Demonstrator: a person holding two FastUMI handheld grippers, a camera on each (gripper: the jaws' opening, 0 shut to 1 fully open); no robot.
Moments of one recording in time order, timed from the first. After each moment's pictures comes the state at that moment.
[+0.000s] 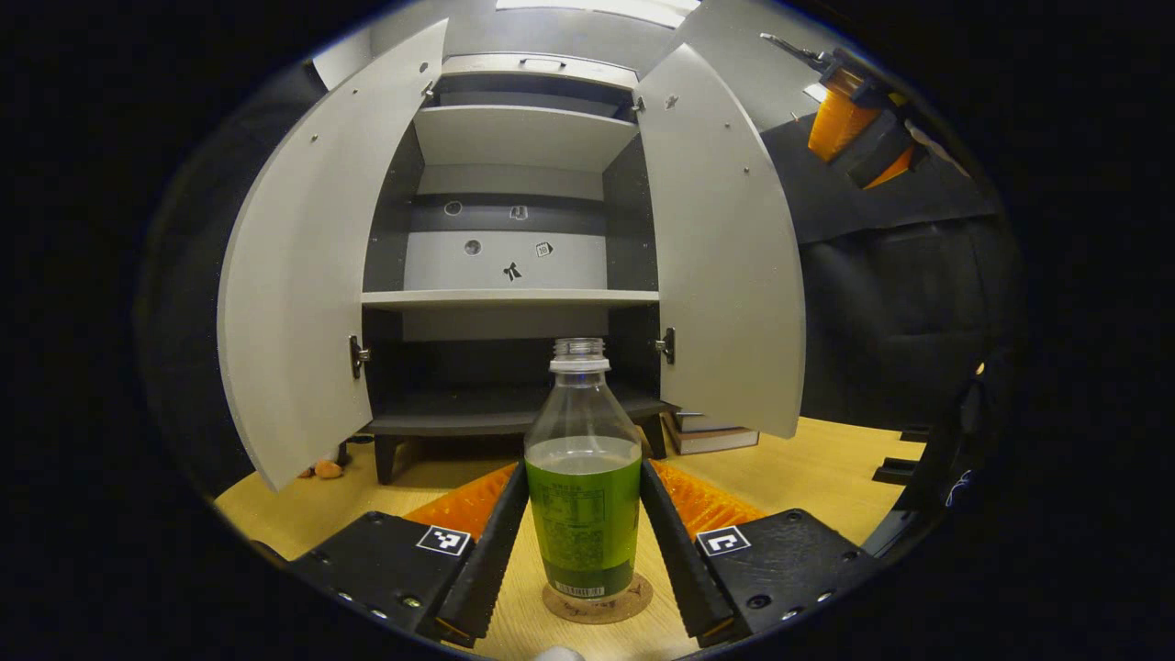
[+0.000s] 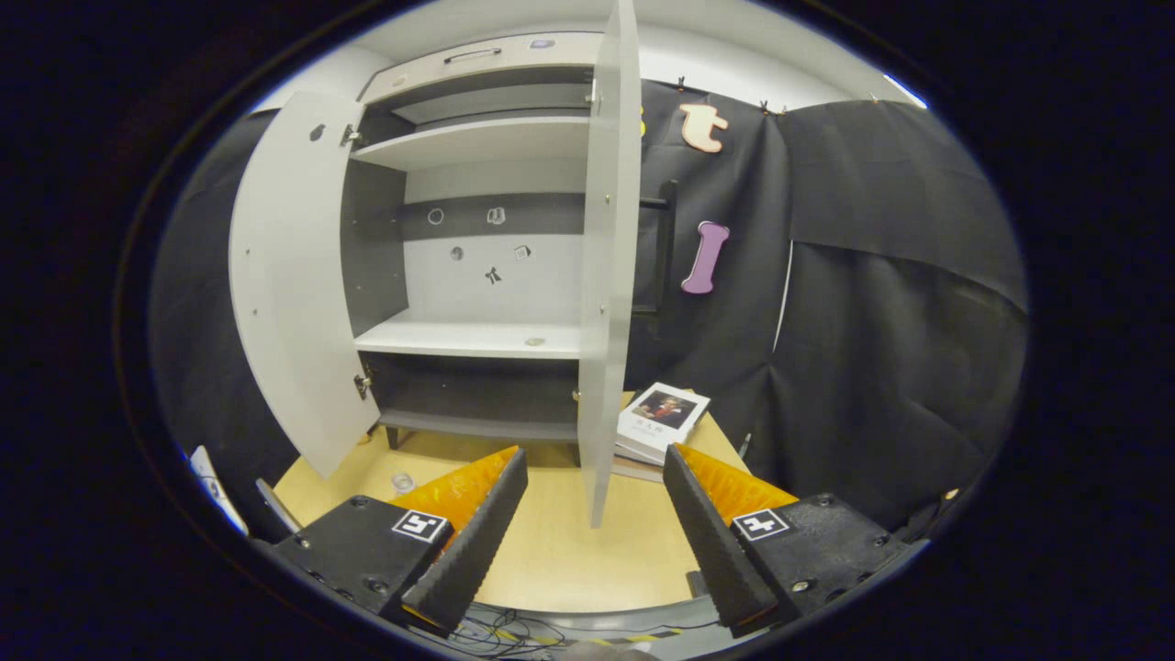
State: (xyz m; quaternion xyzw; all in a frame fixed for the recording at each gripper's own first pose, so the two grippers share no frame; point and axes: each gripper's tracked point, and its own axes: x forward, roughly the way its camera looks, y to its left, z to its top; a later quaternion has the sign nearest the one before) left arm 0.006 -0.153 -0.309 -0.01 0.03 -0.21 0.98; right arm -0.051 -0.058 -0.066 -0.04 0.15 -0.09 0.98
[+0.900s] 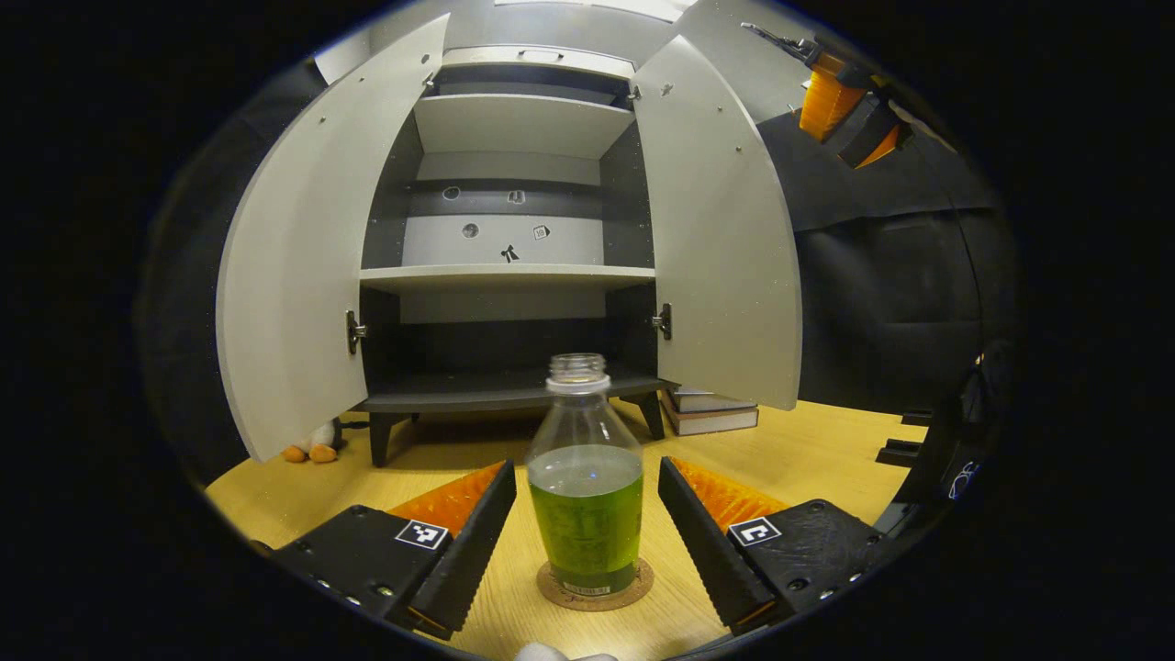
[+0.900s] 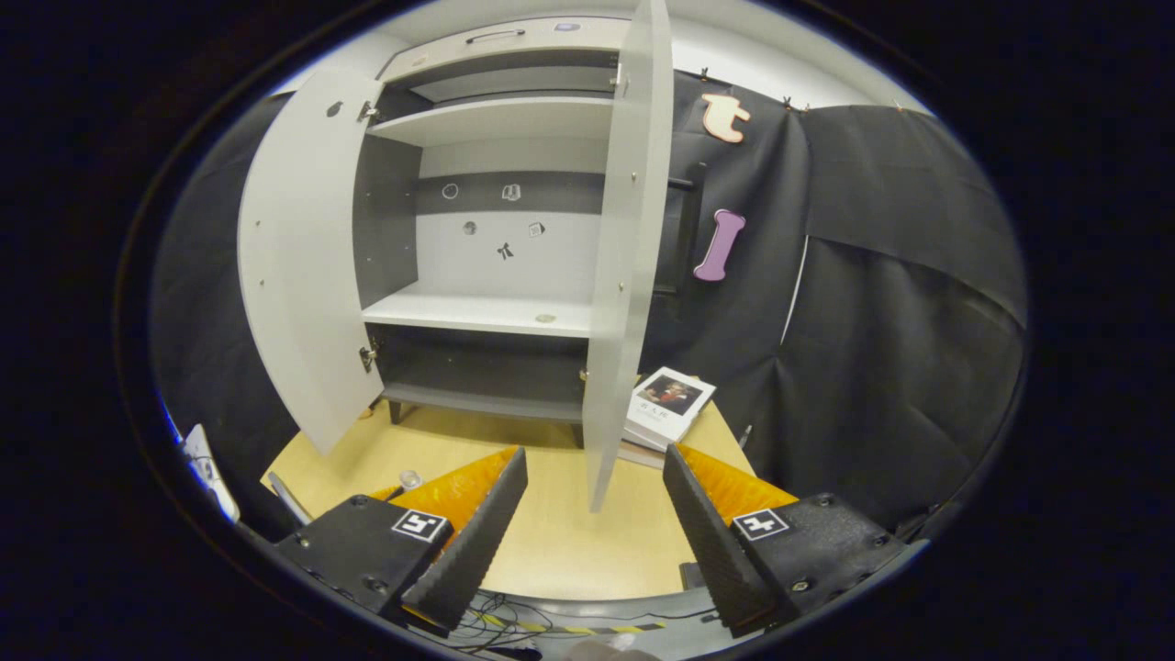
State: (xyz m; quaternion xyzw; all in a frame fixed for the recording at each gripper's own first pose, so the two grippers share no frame) left arm 0.000 -0.147 -0.317 -0.01 0.03 -0.21 0.98; right arm -0.056 -0.055 -0.078 -0.05 0.18 -0.08 0.98
